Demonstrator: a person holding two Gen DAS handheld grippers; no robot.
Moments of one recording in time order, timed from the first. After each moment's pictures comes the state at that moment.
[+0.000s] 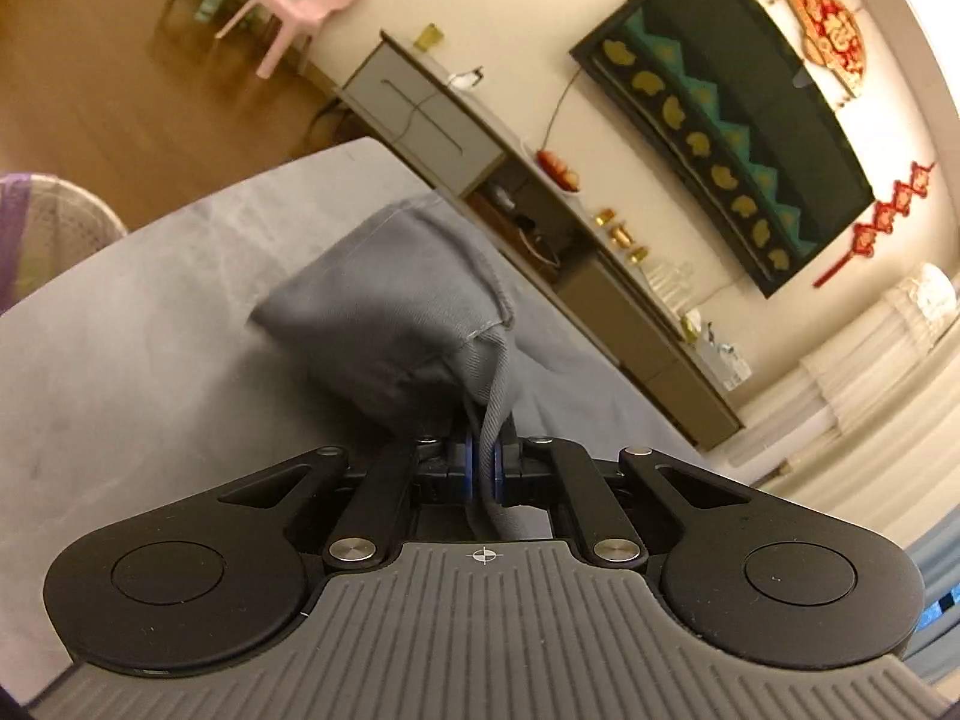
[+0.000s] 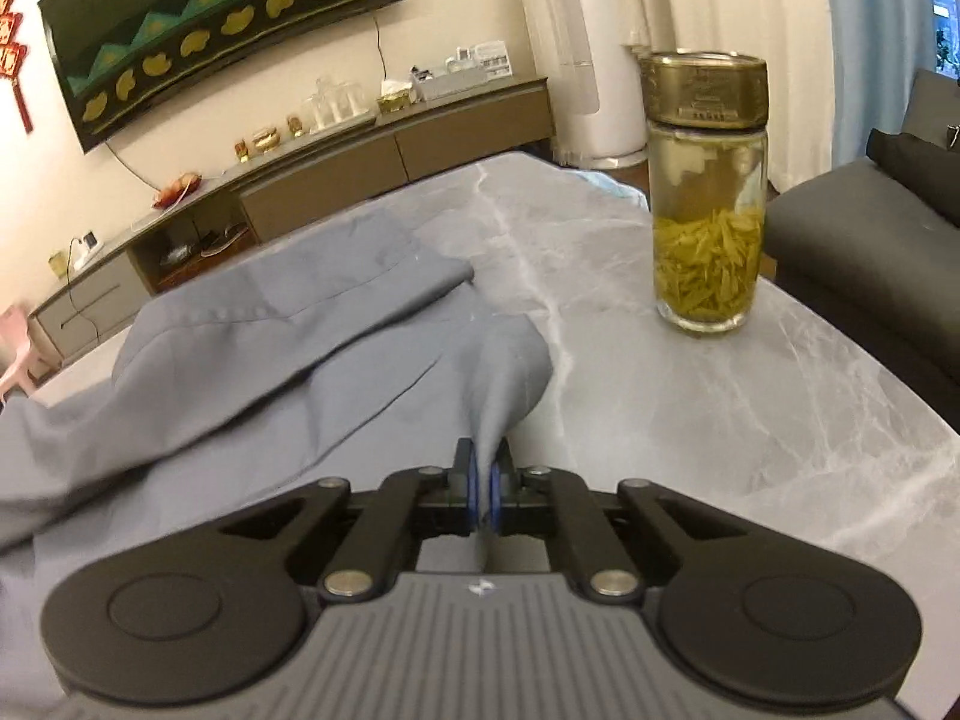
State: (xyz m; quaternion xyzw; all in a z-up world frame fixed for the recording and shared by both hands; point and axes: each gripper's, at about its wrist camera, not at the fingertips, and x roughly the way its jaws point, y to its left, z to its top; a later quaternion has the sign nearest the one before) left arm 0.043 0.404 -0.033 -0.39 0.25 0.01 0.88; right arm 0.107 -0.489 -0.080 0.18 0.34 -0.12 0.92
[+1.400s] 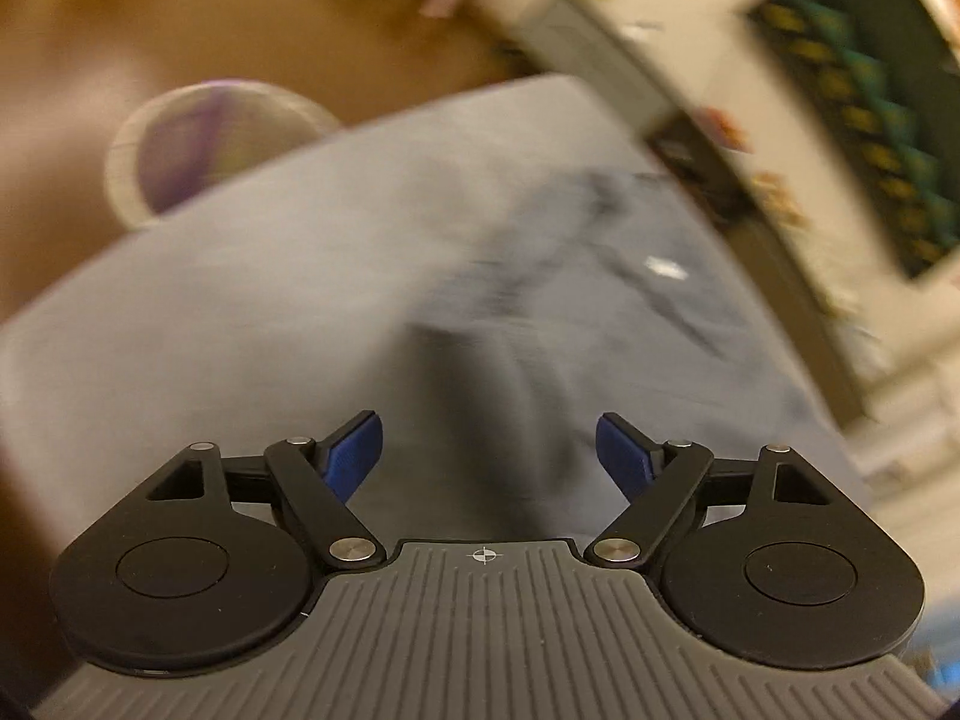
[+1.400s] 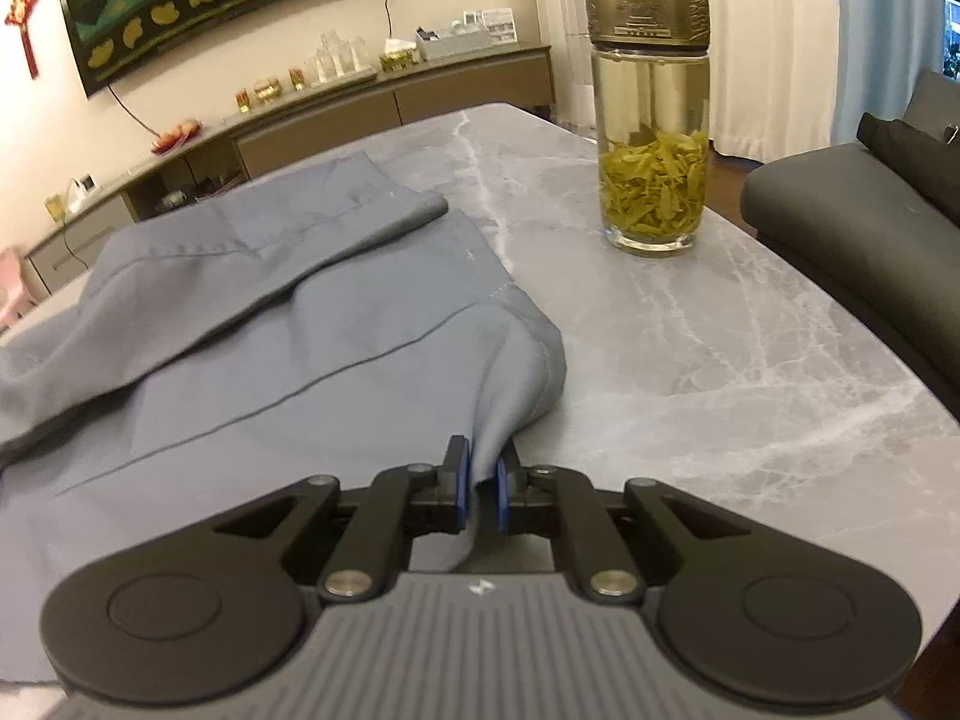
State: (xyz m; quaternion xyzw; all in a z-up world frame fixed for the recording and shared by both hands) left arm -0.037 0.398 -0.035 -0.40 0.35 0.18 0.83; right arm 0.070 -0.500 -0.094 0.14 0.38 -0.12 0.91
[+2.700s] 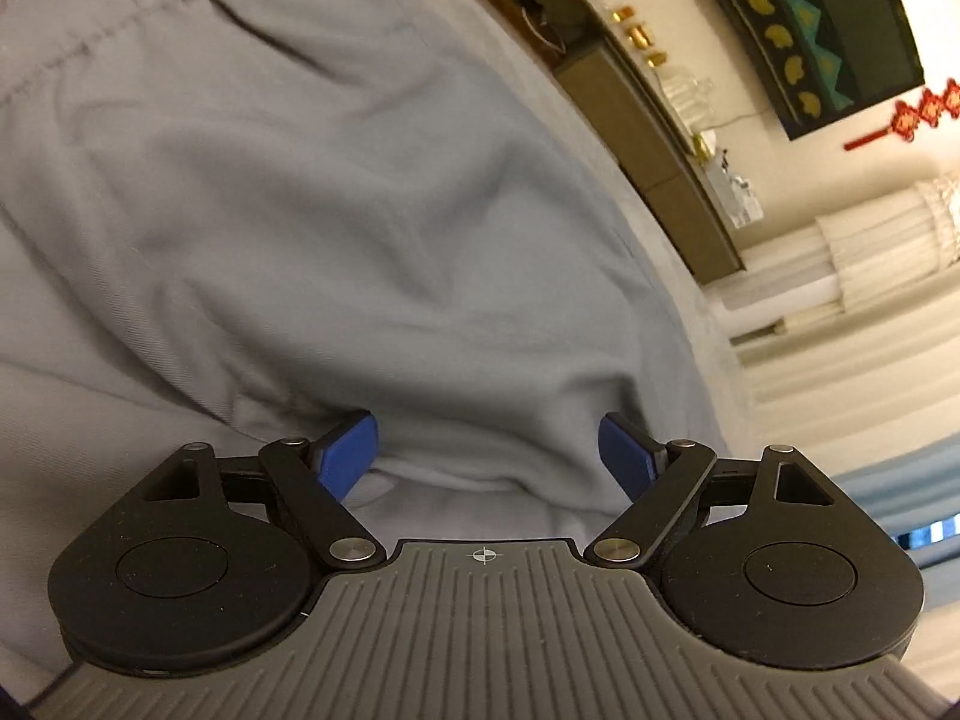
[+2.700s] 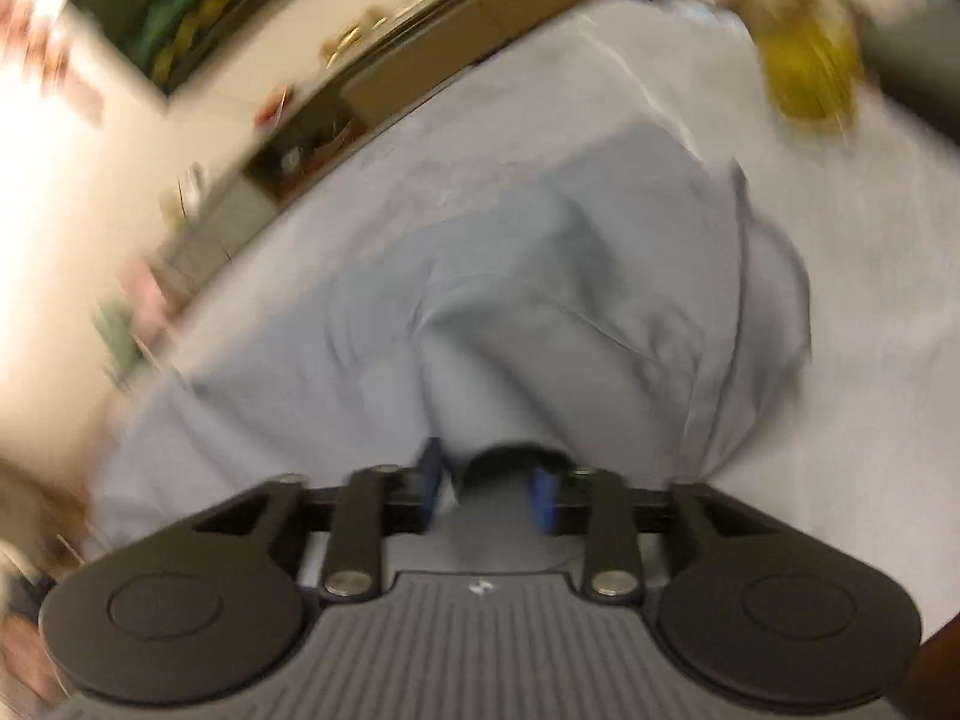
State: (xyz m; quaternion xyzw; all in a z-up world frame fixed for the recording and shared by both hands) left arm 0.100 0.221 -0.041 -0.42 0.42 -0.04 0.80; right arm 0.080 -0.478 -0.065 0.39 0.41 0.03 0.82
